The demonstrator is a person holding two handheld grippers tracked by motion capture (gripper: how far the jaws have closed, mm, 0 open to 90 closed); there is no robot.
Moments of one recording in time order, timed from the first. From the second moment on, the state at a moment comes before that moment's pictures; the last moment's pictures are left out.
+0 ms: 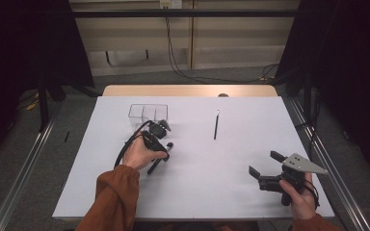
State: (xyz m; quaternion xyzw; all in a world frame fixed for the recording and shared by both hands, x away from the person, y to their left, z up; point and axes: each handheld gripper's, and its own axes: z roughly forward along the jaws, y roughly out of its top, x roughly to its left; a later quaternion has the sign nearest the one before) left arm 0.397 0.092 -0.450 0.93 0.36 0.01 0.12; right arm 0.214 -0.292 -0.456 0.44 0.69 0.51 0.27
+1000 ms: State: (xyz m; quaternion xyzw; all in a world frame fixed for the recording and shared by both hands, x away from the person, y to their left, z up) left arm 0.400 0.075 -0.448 0.92 0.38 0.01 0.08; right arm 0.214 -0.290 -0.457 0.44 0.70 0.50 0.26
